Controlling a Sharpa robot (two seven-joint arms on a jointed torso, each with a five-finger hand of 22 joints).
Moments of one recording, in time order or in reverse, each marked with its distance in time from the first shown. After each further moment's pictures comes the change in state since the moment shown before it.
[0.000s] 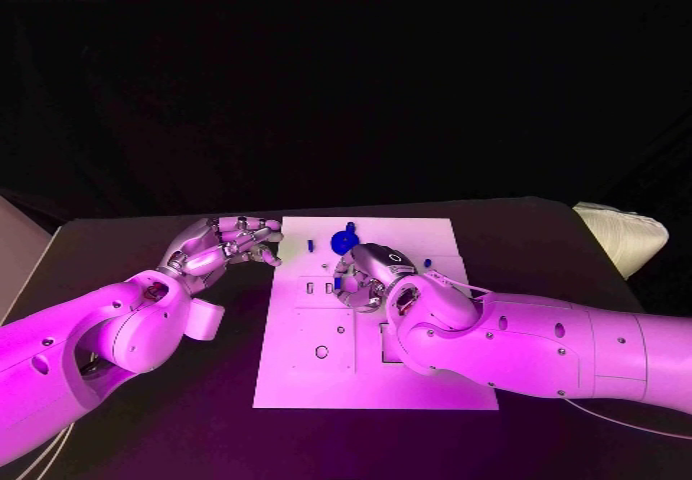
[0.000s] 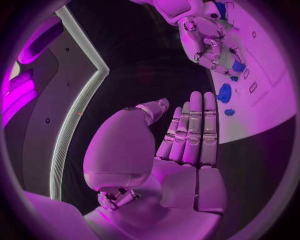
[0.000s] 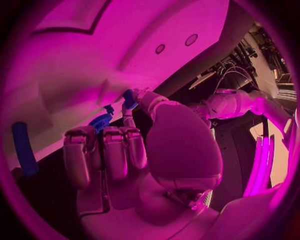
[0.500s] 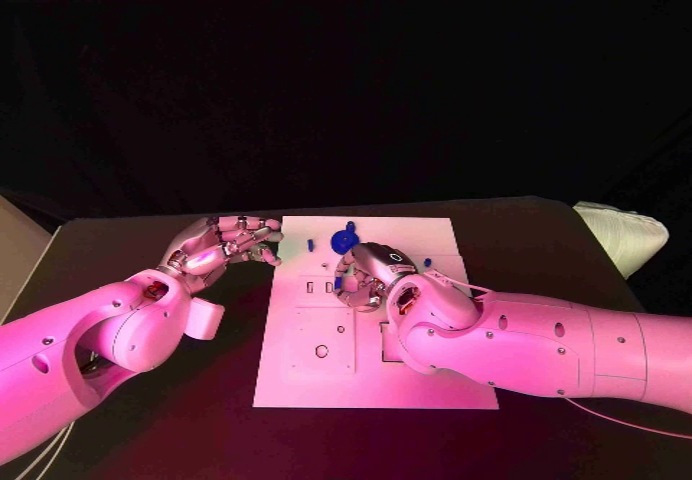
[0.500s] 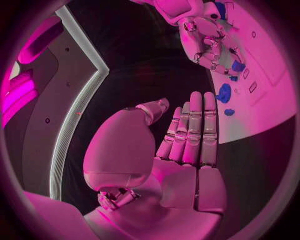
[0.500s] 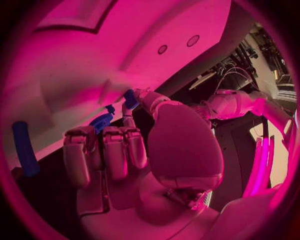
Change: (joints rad) left arm 0.000 0.000 0.000 -0.002 0.000 0.002 -0.002; left_hand 0.000 0.000 0.000 0.000 0.000 0.000 0.000 0.000 0.001 0.000 0.000 0.000 0.000 -0.004 0.004 0.000 0.000 0.000 0.000 0.000 0.000 0.001; right arm -0.001 0.000 -0.001 -0.004 -0.005 0.001 0.003; right_hand -0.028 -0.028 -0.011 0.006 0.000 -0.025 0.013 -0.004 -0.006 0.000 0.000 -0.011 0.000 0.000 0.007 0.000 0.000 0.000 0.000 0.000 0.000 0.000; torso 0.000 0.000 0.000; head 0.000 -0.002
